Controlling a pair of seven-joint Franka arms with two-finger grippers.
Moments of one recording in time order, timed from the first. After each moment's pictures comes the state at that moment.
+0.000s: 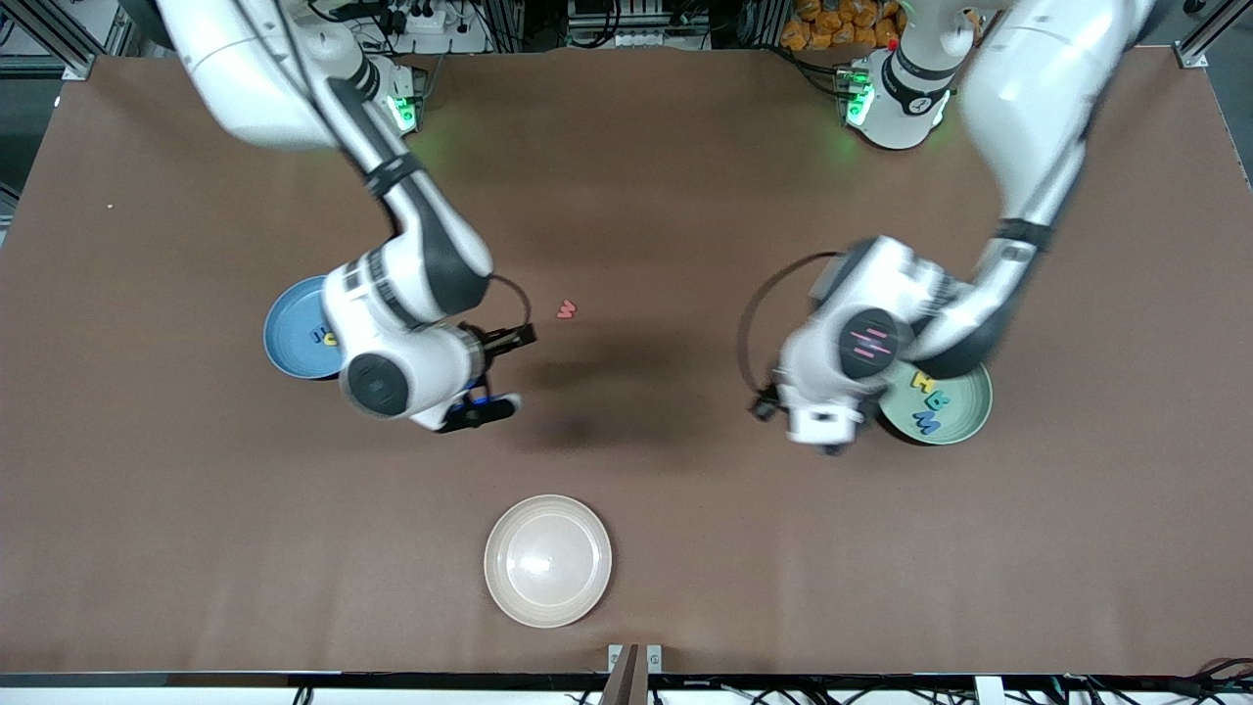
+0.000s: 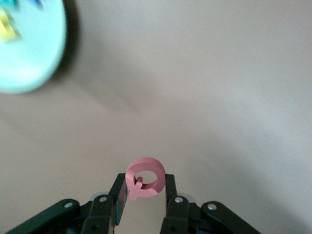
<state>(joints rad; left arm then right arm) 0.07 0.66 -0.57 -1.49 0.22 1.90 -1.24 0.39 0.64 0.12 -1.43 0.21 1.74 0.14</state>
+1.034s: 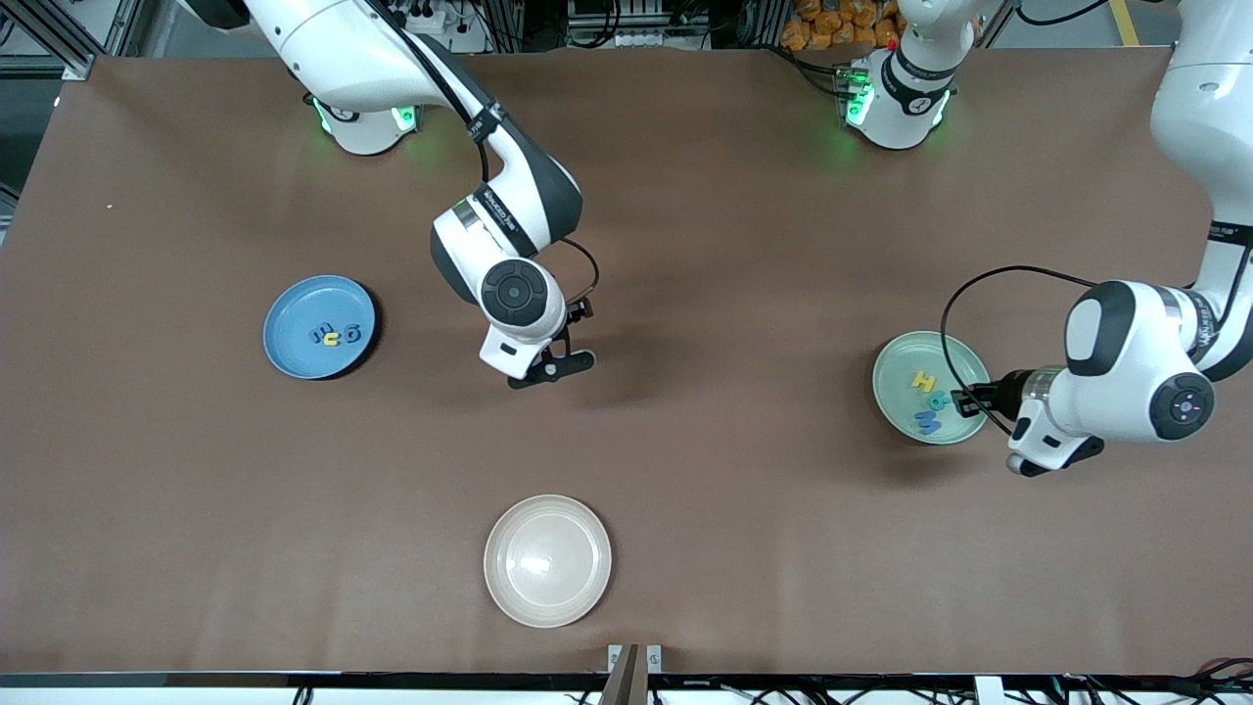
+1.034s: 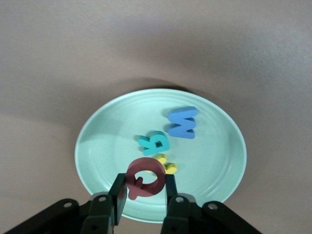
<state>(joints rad) 0.50 0.66 -0.58 -1.66 0.26 1.91 -0.45 0.54 0.60 0.12 -1.58 0.07 1.91 0.42</state>
